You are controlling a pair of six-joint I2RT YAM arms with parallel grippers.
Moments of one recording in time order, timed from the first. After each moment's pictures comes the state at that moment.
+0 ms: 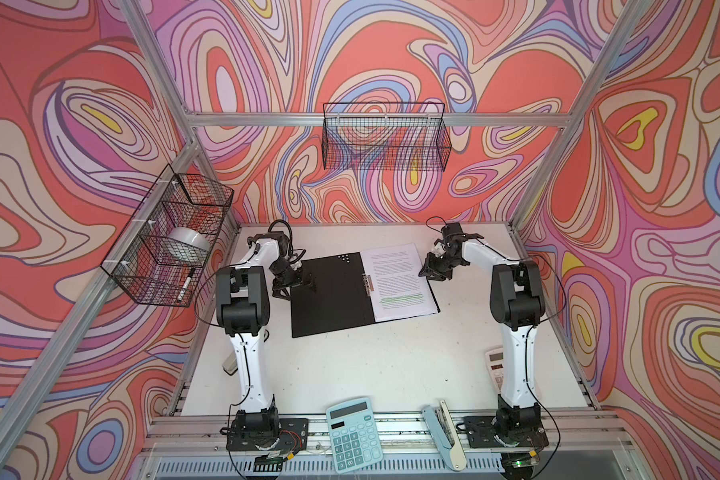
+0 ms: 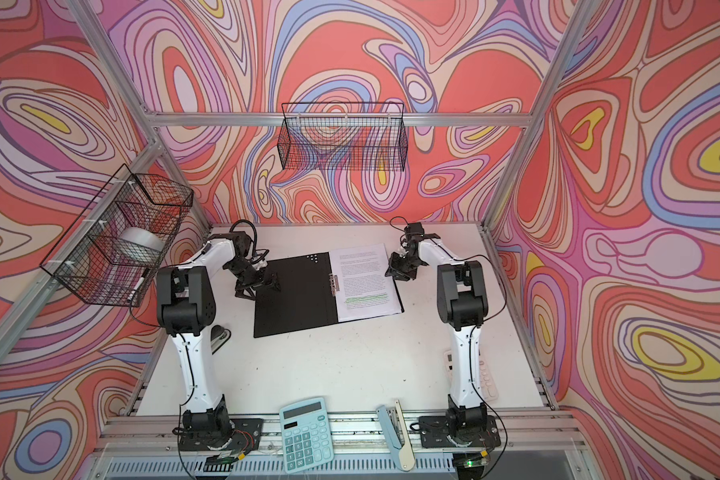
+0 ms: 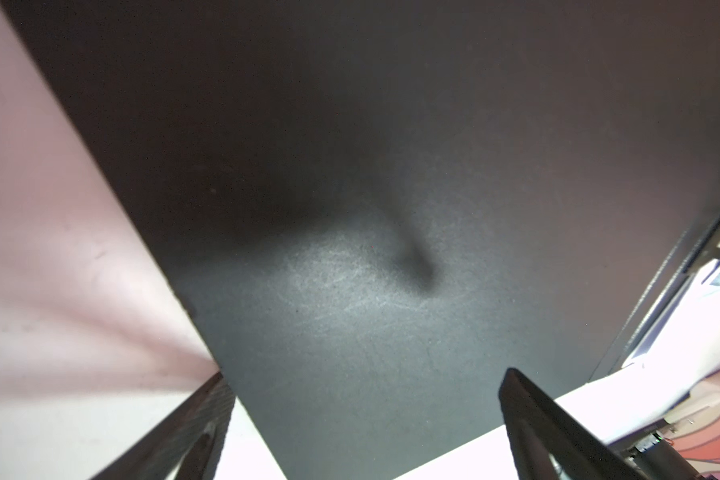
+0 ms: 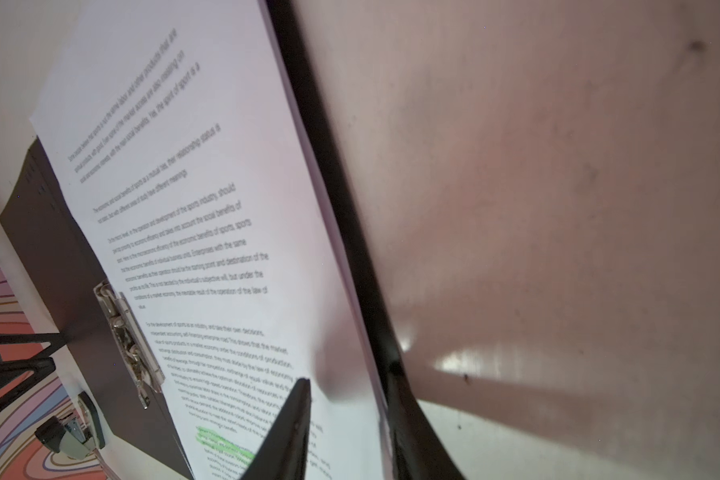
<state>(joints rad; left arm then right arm) 0.04 2.20 1.74 -1.16 0.33 -0.06 0.12 2.28 1.79 -0.80 -0.45 0.40</state>
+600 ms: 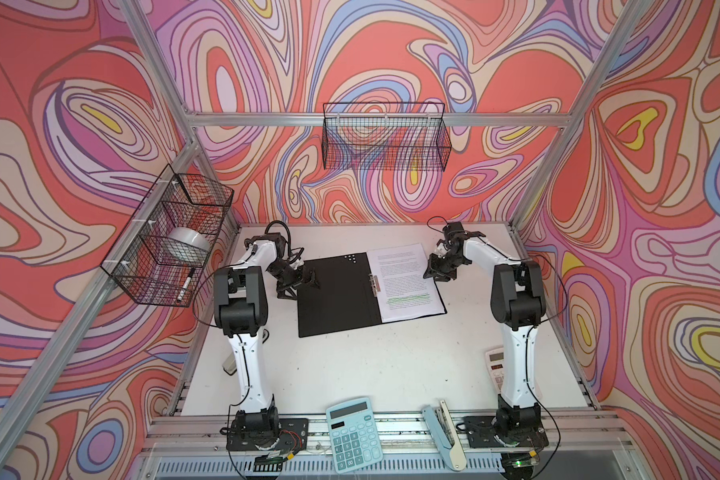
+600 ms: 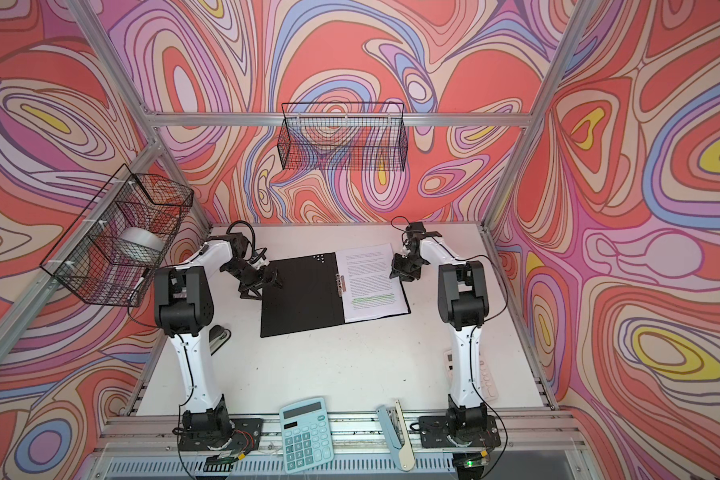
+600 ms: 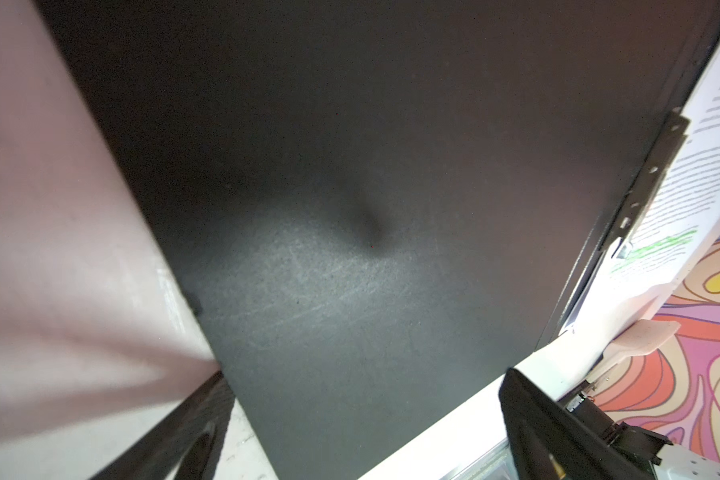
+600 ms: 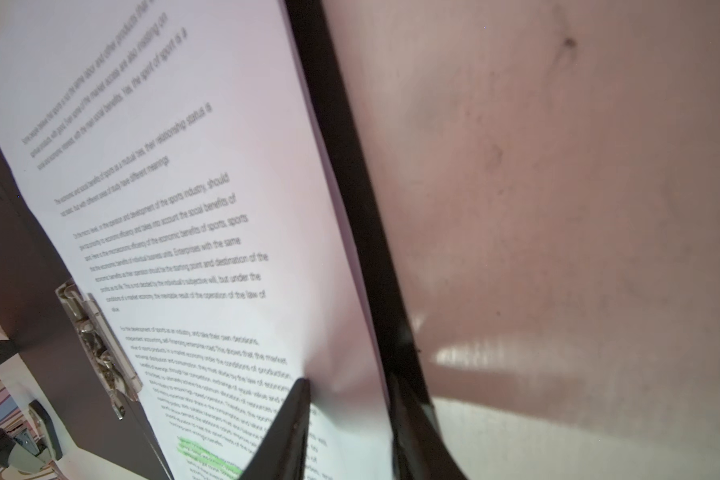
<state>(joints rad) 0.06 2.19 1.71 -1.13 0.50 -0.06 0.12 2.28 1.82 -0.88 -0.37 0.35</state>
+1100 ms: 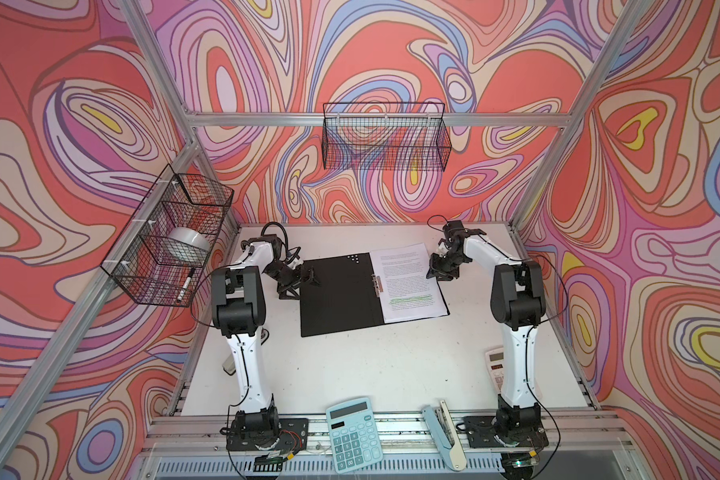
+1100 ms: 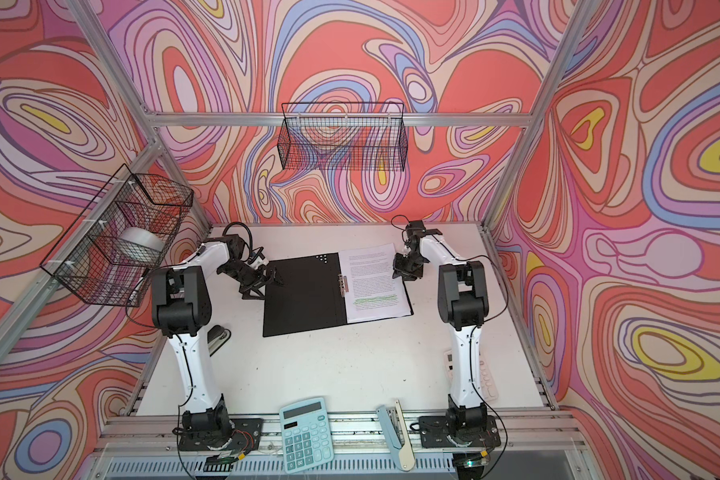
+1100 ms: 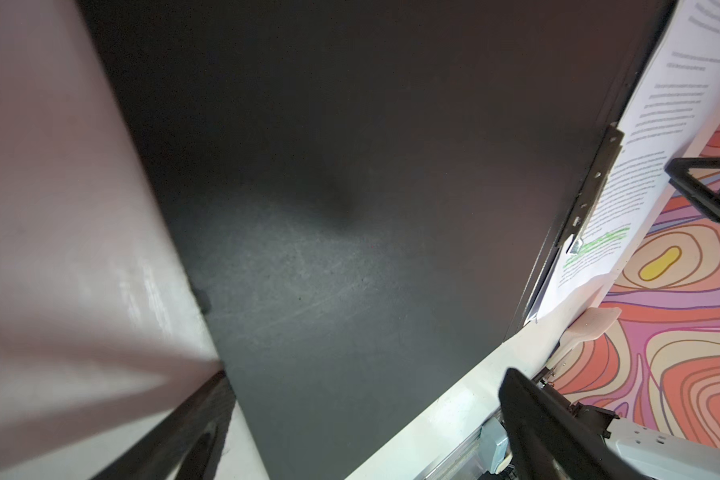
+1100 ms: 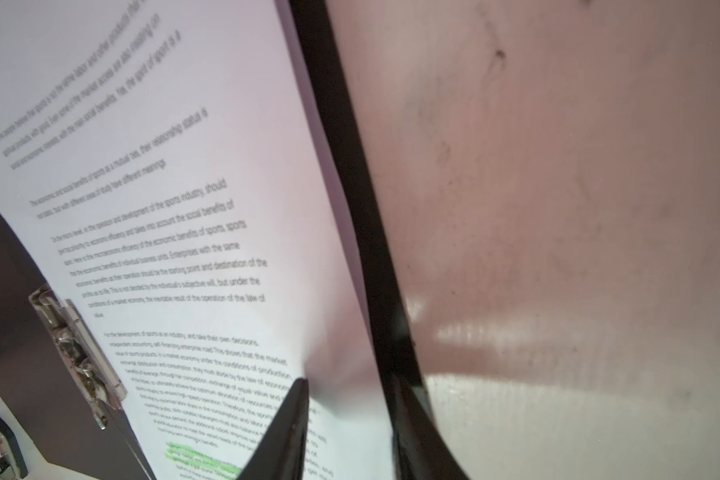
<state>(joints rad) 0.09 2.19 1.69 -1.11 0.60 -0.06 0.12 2.28 1.86 -0.94 -0.30 0.33</state>
